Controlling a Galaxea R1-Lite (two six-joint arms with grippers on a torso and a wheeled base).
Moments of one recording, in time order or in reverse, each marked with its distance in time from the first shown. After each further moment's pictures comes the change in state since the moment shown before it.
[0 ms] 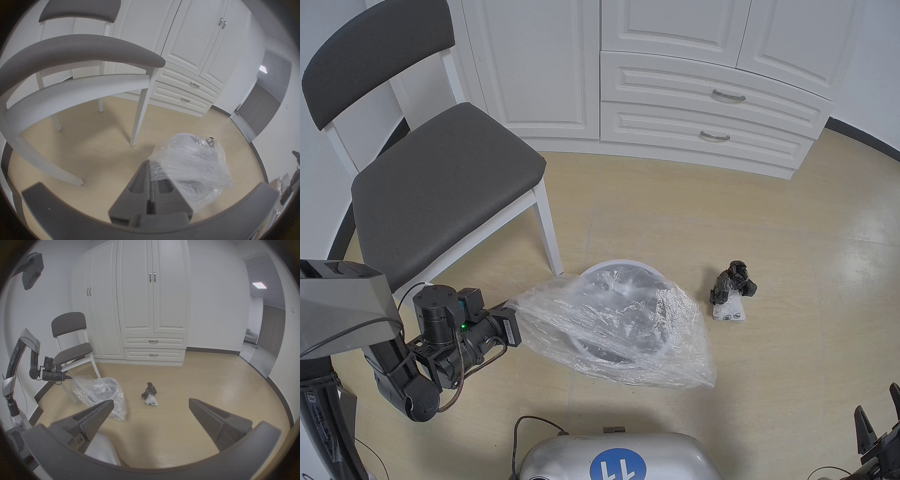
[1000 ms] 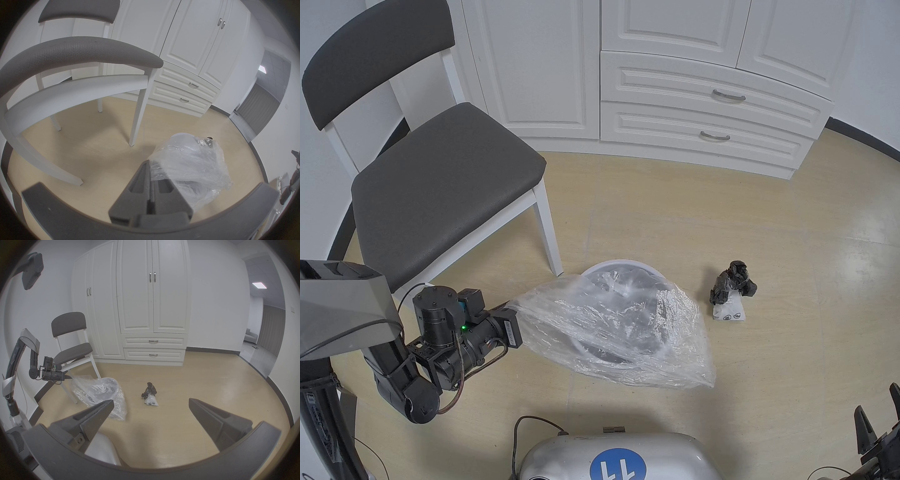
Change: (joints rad) left arm -0.009 -0.005 0.010 -0.007 0.001 0.000; right arm 0.000 0.000 0.000 0.000 0.000 0.000
